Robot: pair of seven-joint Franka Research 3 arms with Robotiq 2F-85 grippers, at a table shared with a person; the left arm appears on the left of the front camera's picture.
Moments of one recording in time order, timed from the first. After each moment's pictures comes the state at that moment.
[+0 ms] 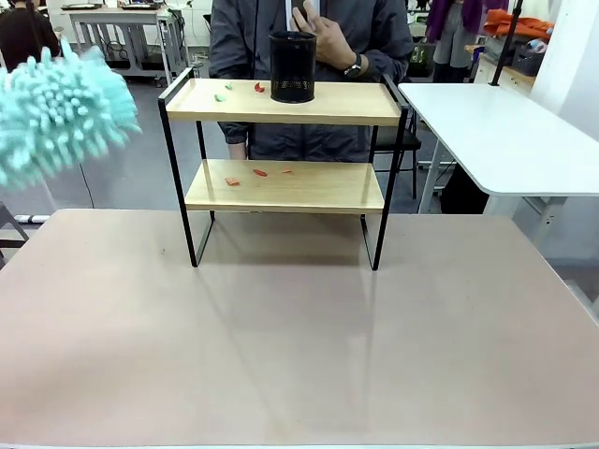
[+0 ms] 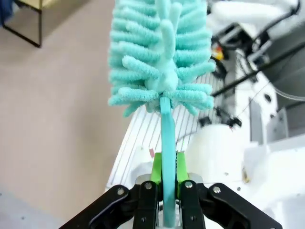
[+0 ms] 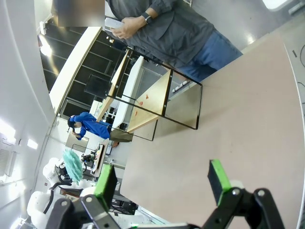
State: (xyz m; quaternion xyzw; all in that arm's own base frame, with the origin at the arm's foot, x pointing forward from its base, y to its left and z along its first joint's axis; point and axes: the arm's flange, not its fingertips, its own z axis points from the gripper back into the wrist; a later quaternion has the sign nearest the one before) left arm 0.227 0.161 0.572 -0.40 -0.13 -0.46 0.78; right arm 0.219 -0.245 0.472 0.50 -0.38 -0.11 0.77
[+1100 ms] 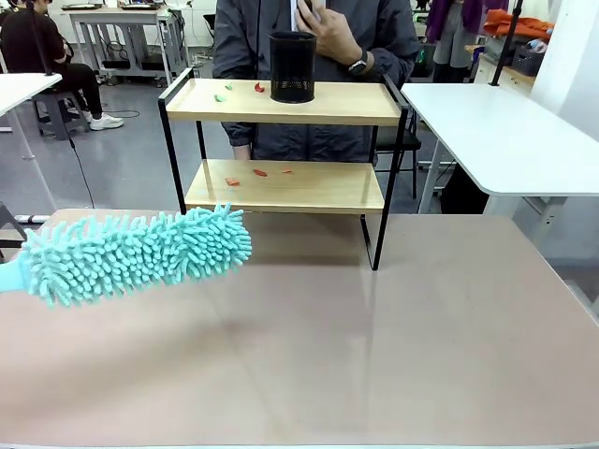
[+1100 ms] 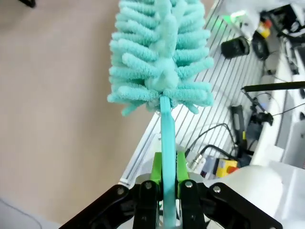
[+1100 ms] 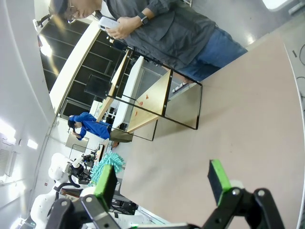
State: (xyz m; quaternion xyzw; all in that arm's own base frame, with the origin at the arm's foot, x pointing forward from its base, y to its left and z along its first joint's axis) left arm 0.267 0.026 0.505 -0.29 -0.04 -0.44 0.85; right arm 0.219 -0.245 0.472 0.50 -0.38 -0.11 0.77
